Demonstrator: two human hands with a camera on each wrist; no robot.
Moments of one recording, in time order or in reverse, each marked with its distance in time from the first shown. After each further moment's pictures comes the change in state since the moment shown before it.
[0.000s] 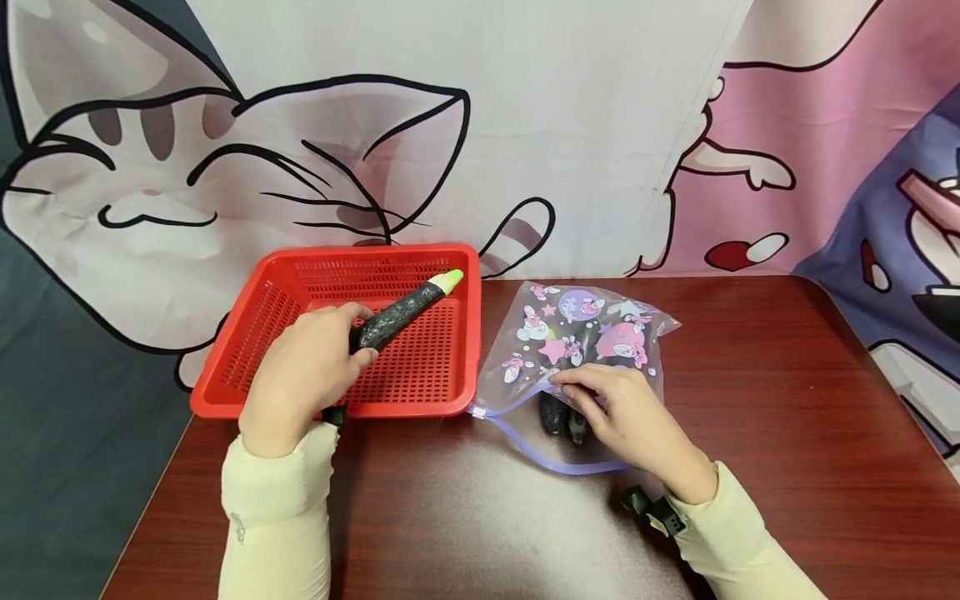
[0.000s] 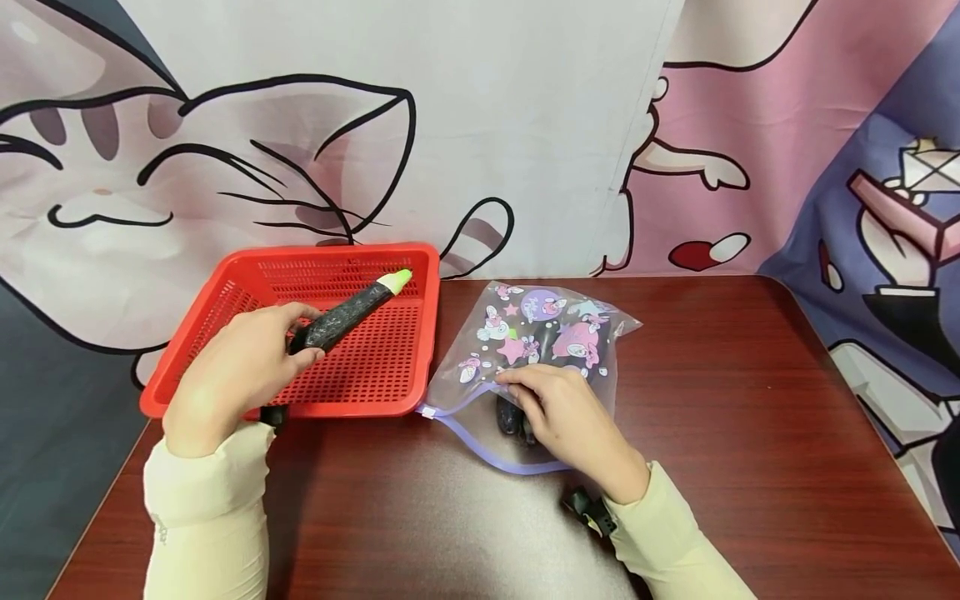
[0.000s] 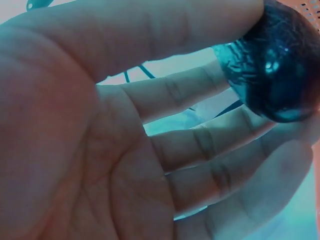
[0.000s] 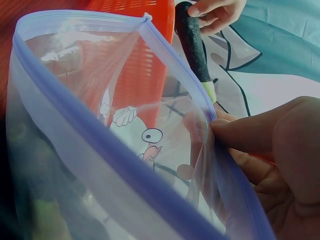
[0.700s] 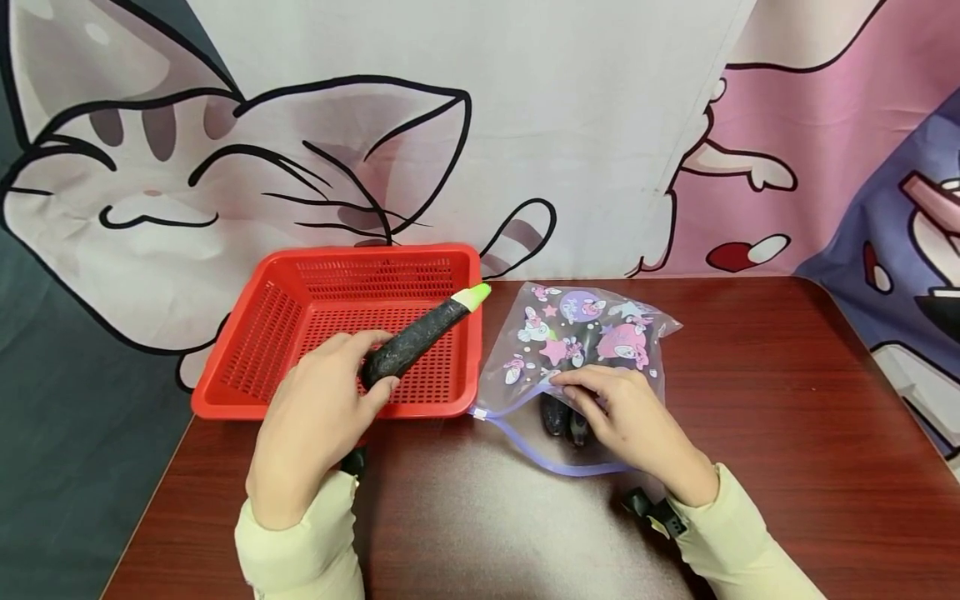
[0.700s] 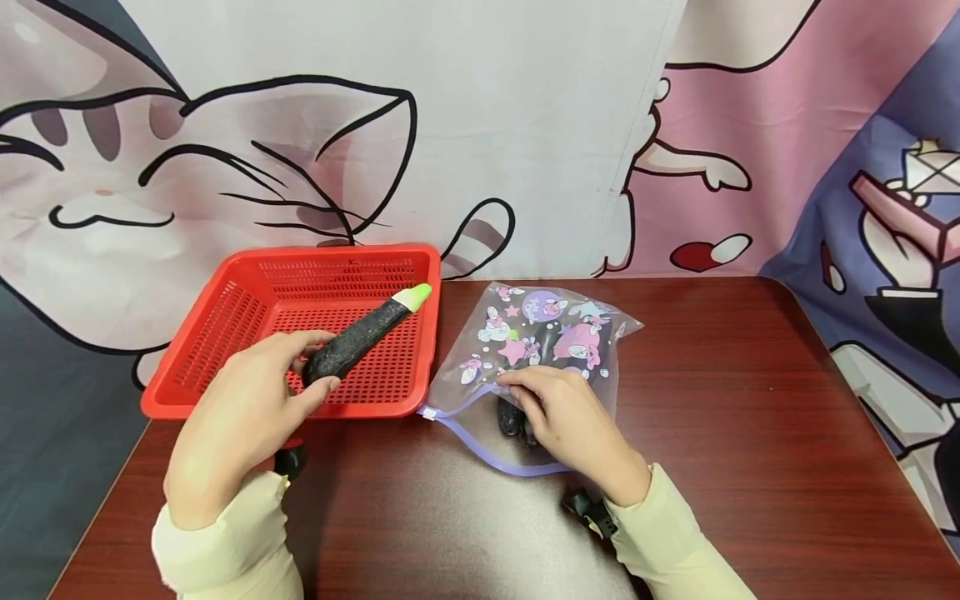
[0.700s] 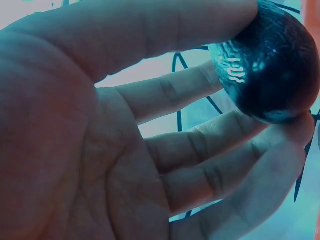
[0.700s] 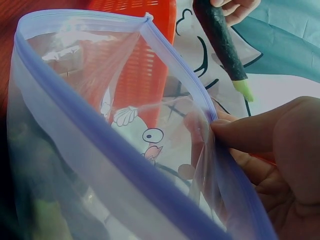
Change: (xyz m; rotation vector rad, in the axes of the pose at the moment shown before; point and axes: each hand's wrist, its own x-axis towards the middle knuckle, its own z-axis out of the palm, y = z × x) left_hand -0.041 0.022 0.015 -0.109 0.179 0.053; right_hand 0.000 0.000 0.001 0.002 0.004 0.001
